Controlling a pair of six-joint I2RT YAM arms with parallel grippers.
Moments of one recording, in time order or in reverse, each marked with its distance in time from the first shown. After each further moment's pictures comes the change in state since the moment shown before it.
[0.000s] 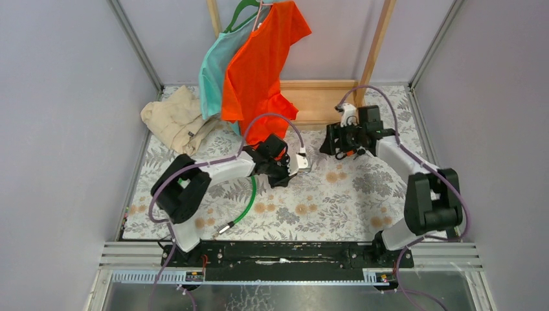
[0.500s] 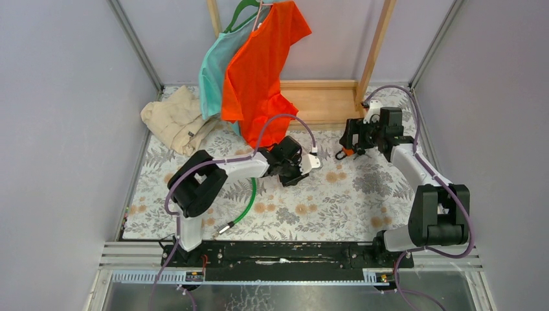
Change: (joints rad) left arm -0.064 0.167 0.111 0.069 -0.167 -0.080; right arm -0.153 -0.151 -0.087 0.099 0.201 0.023
